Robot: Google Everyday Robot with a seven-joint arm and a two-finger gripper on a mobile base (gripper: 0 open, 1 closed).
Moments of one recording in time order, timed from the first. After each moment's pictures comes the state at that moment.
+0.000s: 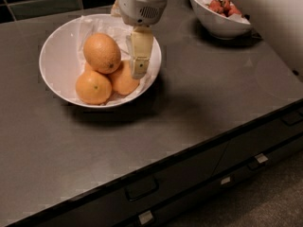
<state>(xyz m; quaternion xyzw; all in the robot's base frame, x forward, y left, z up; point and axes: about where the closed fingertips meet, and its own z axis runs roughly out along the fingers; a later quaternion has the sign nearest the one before) 0.564 0.047 0.973 -0.80 0.57 0.03 0.21</state>
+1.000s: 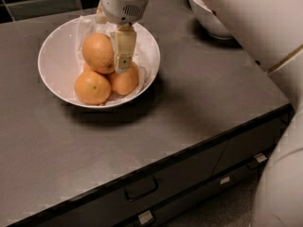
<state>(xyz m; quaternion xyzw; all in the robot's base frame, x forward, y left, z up) 0.580 0.086 0.968 -0.82 0.53 0.04 0.21</state>
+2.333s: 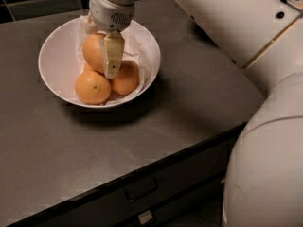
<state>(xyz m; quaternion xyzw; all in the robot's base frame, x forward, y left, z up) 0.586 0.115 0.946 -0.83 0.51 0.07 0.20</state>
